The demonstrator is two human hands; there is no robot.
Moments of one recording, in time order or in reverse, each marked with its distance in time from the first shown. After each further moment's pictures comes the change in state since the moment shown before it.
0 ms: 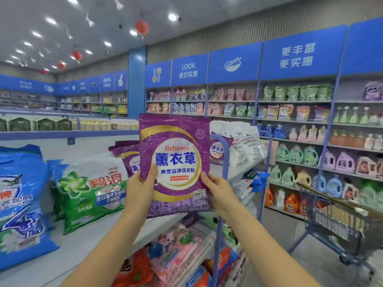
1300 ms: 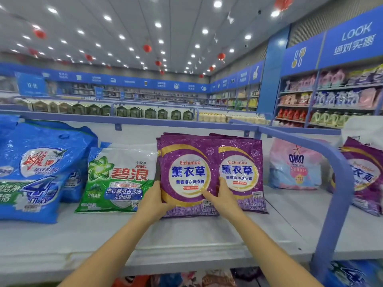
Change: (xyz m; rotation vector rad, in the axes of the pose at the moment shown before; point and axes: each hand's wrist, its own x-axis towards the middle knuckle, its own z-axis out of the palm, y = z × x) left_hand 0.147 -0.146 0.037 1.001 0.422 -0.129; right_hand 0.292 0.138 -0.012 -0.457 -0.647 -0.124
